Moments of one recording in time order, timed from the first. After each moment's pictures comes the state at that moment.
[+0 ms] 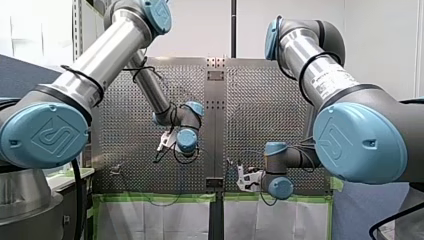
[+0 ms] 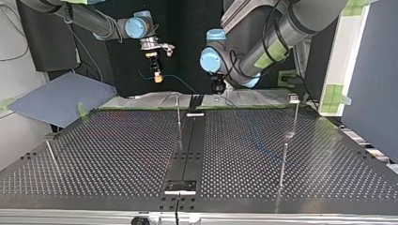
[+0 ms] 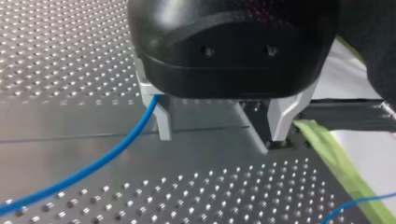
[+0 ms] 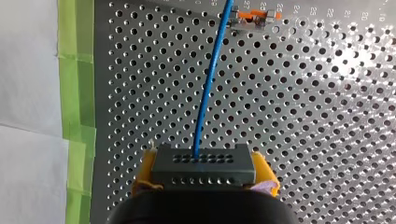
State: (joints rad) left arm -0.52 -2.25 -1.75 -2.63 -2.10 -1.38; right arm 2.04 -0.69 1.97 -1.18 1.48 1.48
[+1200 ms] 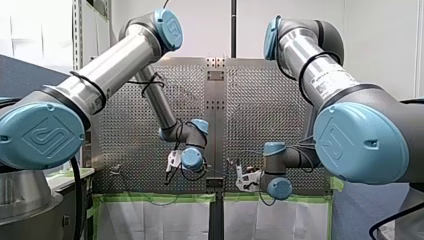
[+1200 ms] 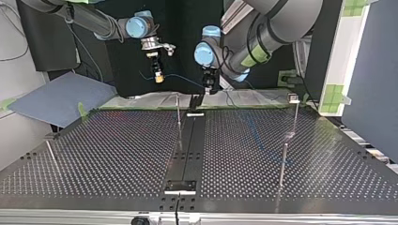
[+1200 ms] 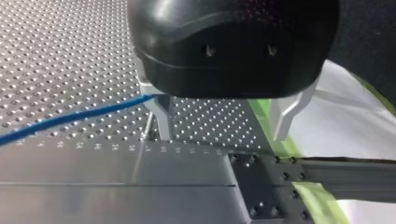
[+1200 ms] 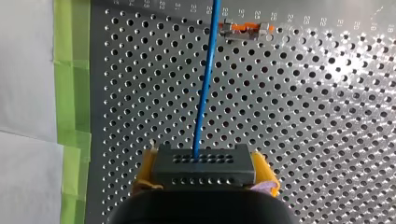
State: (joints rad) left arm -0.57 -2.39 -1.72 -2.52 -2.04 -1.54; right arm 2.05 -0.69 1.97 -1.20 1.48 1.47
